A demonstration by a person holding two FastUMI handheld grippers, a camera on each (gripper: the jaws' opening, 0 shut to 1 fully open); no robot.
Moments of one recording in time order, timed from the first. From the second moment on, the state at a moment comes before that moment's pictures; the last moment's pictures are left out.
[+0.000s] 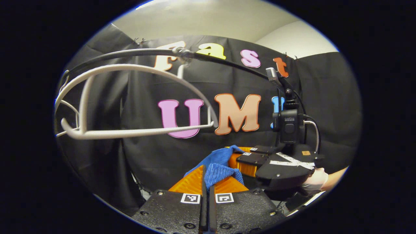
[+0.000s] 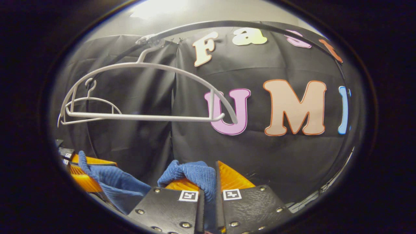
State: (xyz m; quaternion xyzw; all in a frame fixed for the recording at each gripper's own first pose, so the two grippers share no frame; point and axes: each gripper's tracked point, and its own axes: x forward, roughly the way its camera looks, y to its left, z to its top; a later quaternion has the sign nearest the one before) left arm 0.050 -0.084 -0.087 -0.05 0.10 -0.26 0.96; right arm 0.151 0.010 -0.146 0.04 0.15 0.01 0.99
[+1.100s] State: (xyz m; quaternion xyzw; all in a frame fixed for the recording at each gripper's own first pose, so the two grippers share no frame) left arm 0.042 -0.073 -0.239 -0.06 0.24 -0.25 0.93; right arm 0.099 0.023 -0.291 0.10 0.30 0.02 0.95
